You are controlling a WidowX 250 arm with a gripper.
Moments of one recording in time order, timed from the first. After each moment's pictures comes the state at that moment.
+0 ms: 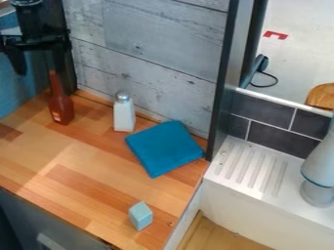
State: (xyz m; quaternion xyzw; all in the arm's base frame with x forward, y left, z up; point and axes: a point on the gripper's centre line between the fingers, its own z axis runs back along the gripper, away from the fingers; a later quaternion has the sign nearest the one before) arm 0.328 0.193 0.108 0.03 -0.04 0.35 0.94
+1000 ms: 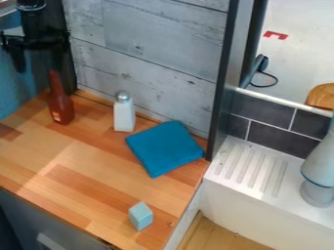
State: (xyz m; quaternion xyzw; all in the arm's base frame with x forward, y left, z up) arm 0.347 0.217 0.098 0.08 -0.06 0.35 0.93
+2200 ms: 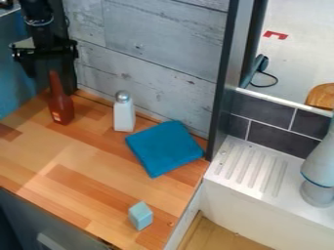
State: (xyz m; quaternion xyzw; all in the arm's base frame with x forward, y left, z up) arm 0.369 0.221 0.073 0.06 -0.10 0.37 0.92
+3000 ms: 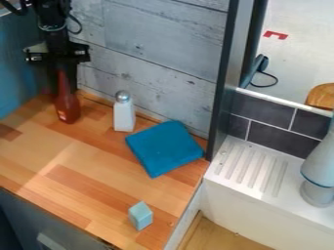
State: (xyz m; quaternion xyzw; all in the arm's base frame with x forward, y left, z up) arm 0.385 0.212 0.063 0.05 -0.11 0.36 0.92
